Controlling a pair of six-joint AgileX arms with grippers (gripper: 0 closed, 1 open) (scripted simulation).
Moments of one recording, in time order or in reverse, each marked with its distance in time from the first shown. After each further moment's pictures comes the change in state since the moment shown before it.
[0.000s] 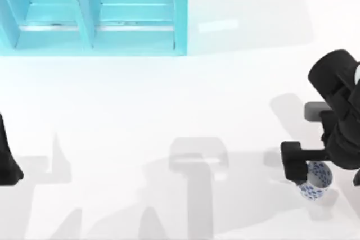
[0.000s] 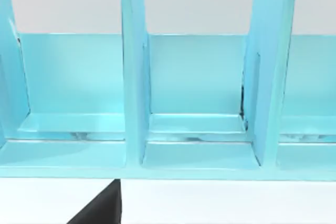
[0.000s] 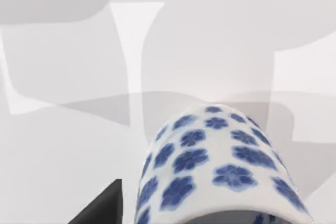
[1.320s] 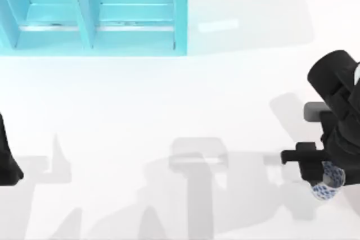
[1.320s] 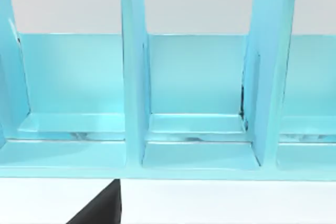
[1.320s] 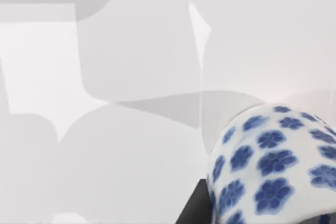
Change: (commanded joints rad) left arm 0.000 0.000 0.000 0.000 0.000 0.000; right arm -0.002 -0.001 0.002 0.000 0.000 -0.001
